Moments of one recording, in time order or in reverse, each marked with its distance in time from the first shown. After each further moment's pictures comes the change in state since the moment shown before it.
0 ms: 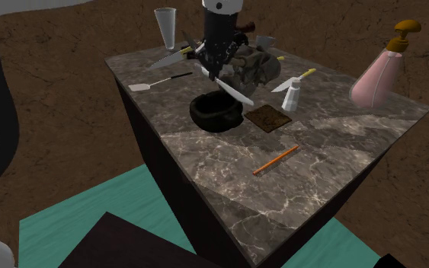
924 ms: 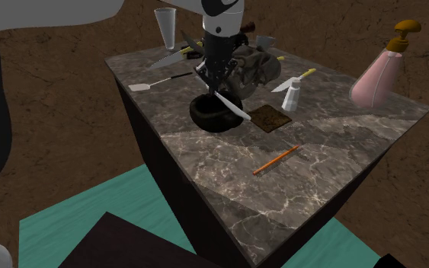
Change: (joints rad) arm 0.005 -0.020 0.005 -0.135 -0.009 0.121 -0.004
